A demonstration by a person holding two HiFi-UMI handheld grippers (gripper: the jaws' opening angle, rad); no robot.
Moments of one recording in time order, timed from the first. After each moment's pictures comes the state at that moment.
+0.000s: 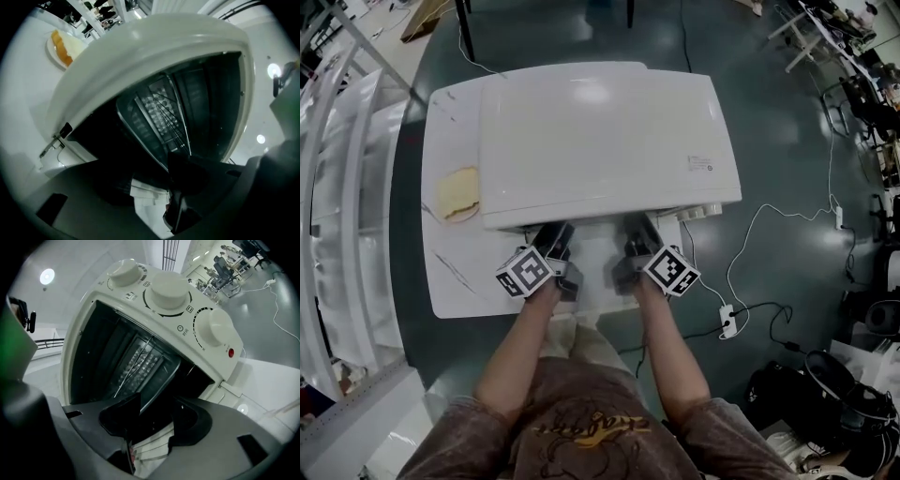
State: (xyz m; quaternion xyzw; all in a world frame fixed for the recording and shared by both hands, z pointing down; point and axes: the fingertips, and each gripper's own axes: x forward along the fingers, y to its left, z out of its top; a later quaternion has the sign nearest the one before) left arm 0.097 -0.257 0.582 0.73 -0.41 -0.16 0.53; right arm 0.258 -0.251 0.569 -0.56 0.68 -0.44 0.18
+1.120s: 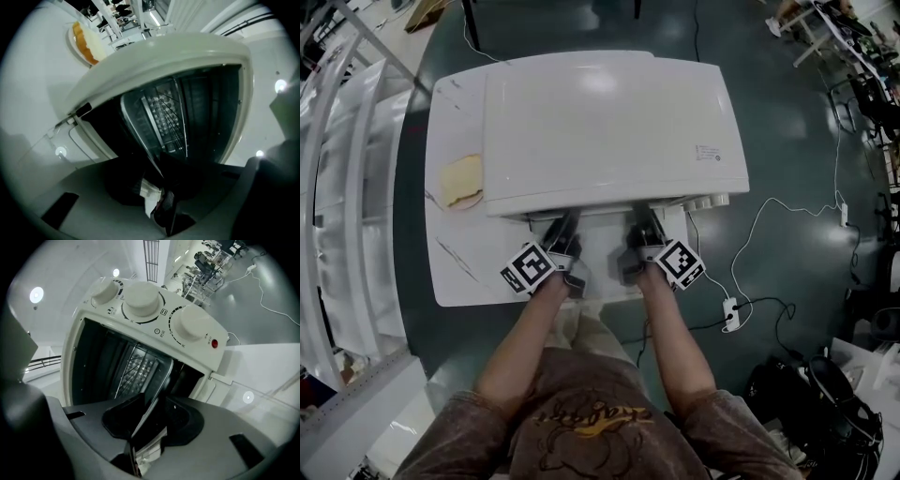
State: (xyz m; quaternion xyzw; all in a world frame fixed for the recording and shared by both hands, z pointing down) left arm 0.097 -0.242 0.581 0.69 -0.40 -0.20 0.57; right arm 0.267 -0.247 0.575 -0.56 0.64 -0.47 0.24
